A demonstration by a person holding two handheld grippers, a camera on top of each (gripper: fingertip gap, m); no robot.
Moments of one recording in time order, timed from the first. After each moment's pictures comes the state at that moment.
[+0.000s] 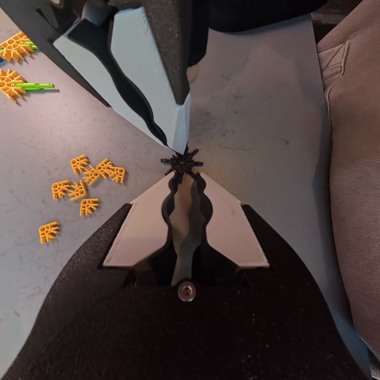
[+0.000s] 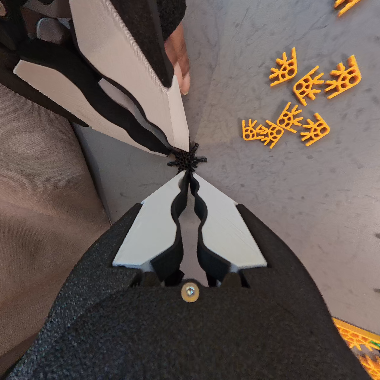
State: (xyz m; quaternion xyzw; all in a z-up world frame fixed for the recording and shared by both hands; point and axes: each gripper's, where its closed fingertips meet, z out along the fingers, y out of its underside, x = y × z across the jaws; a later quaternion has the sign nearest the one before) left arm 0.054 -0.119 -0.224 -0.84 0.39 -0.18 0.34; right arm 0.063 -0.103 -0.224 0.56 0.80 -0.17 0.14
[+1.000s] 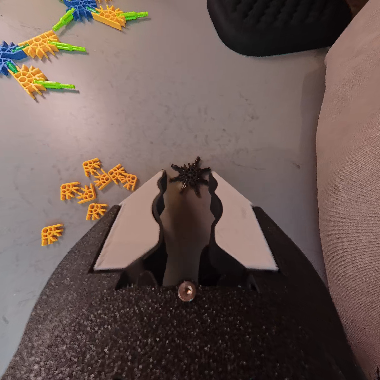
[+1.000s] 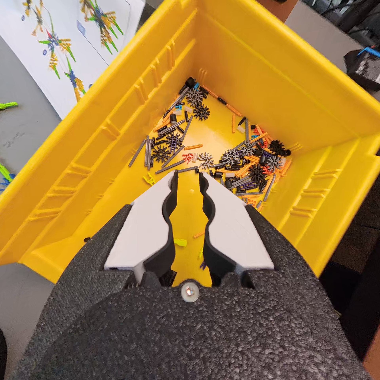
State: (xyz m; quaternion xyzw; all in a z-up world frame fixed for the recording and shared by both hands) left arm 0.056 -0.101 -0.222 -0.85 0.34 -0.19 0.35; right arm 0.166 0.327 -0.158 0.78 0.55 -0.13 -0.28
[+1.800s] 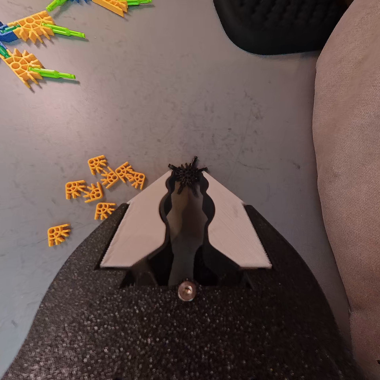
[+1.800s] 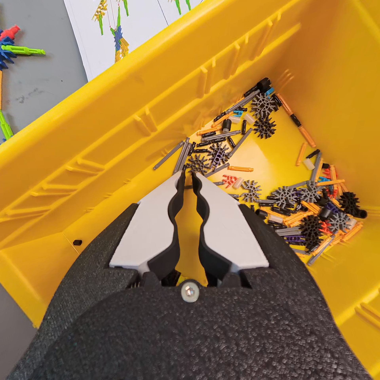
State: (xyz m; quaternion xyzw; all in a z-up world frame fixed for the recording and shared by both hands) left arm 0.050 -0.096 -0.222 -0.86 0.34 -0.21 0.32; right arm 0.132 0.299 -0.210 0.69 0.66 -0.18 -0.22
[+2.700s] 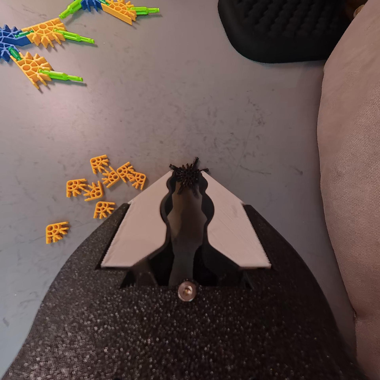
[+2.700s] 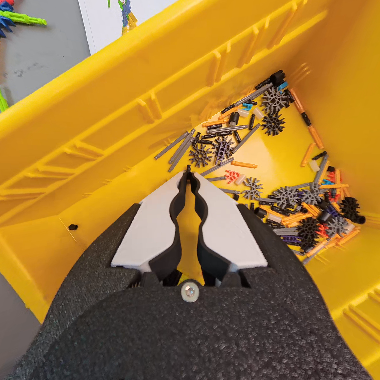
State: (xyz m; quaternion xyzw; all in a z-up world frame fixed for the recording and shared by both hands) left arm 0.050 -0.094 -0.222 -0.86 0.32 -0.21 0.34; right arm 0.140 0.296 -0.214 0.67 0.70 -0.17 -0.20
